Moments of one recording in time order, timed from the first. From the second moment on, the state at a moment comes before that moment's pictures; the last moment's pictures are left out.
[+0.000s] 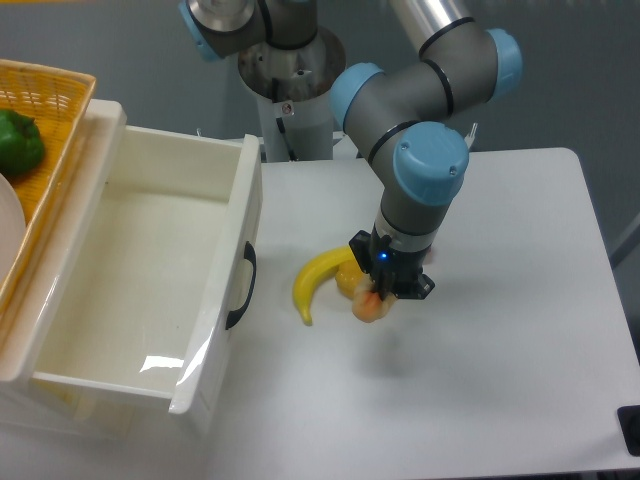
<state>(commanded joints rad) 2.53 -1.93 -1.53 -1.25 1.45 1.20</state>
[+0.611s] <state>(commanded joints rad) 2.53 -1.91 -1.52 -1.25 1.45 1.19</state>
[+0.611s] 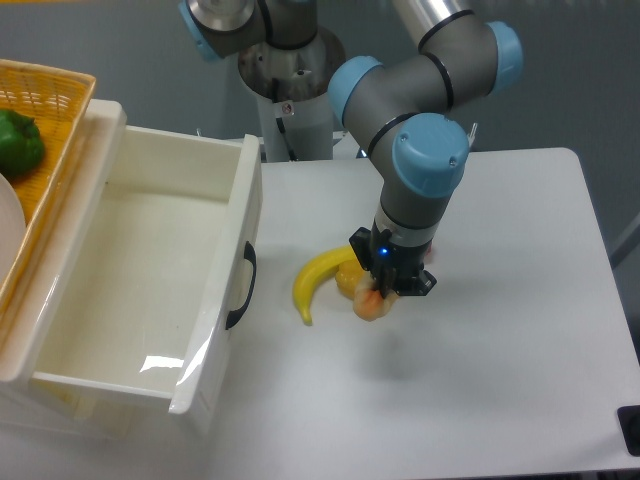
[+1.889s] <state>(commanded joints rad) 2.53 -1.82 -1.51 -1.27 1.35 0.94</state>
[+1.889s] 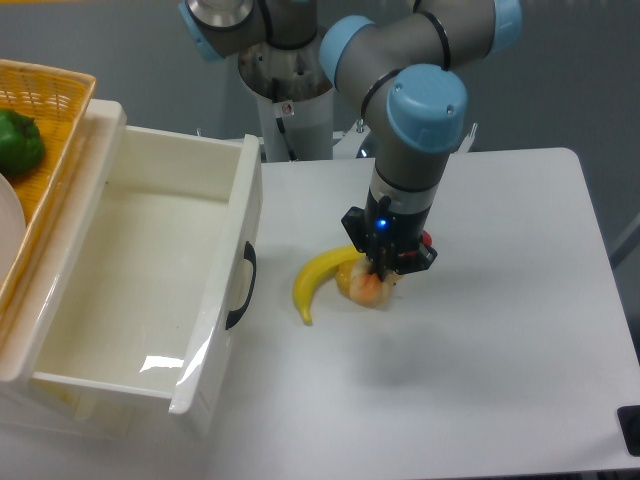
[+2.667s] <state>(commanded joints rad) 2.49 -1.73 -1.50 -1.27 1.21 0.70</state>
